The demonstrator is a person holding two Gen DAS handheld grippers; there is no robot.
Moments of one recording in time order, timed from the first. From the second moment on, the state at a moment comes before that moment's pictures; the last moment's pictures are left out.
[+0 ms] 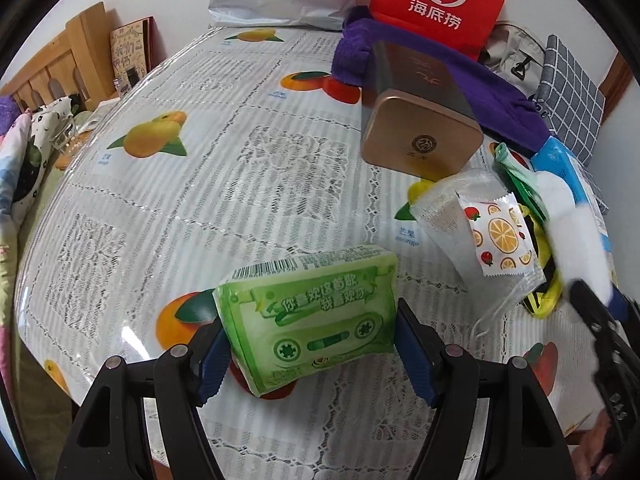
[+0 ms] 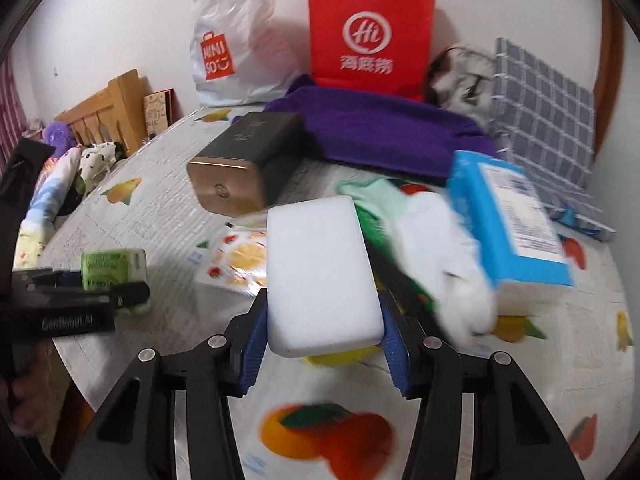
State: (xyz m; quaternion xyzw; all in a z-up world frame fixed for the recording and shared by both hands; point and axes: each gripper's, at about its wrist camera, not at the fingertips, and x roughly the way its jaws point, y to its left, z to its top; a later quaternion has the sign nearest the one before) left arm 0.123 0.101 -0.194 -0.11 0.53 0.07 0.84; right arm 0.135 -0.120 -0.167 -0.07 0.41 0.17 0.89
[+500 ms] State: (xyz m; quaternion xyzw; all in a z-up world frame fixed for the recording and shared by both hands) left arm 0.129 0.090 -0.203 -0.06 0.54 0.09 0.84; right arm 0.104 -0.255 -0.193 0.01 0.45 0.07 0.89
